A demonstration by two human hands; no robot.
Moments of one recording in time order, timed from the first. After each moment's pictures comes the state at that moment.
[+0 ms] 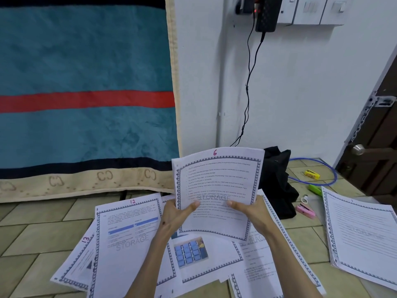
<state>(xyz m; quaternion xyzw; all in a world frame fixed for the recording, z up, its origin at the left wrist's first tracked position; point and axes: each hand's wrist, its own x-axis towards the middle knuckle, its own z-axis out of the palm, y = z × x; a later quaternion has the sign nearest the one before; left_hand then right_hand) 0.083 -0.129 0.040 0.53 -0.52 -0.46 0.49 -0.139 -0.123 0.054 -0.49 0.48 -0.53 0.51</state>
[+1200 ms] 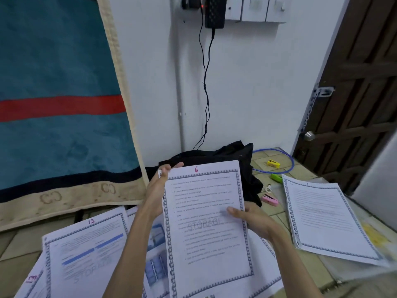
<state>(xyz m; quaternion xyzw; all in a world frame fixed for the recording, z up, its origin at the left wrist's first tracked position) 0.027 -0.188 0.094 0.32 -0.40 -0.68 0.52 -0.216 -0.100 0.049 -0.49 0.49 -0.44 0.58</state>
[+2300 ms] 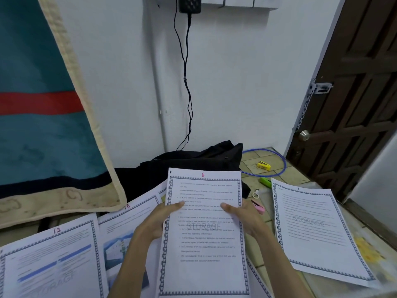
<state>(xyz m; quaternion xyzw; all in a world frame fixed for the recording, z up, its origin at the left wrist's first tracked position) -0.033 -0.200 0.027 0.46 -0.38 -0.74 0.30 -0.273 -0.150 0.020 -0.35 0.53 -0.52 0.57</state>
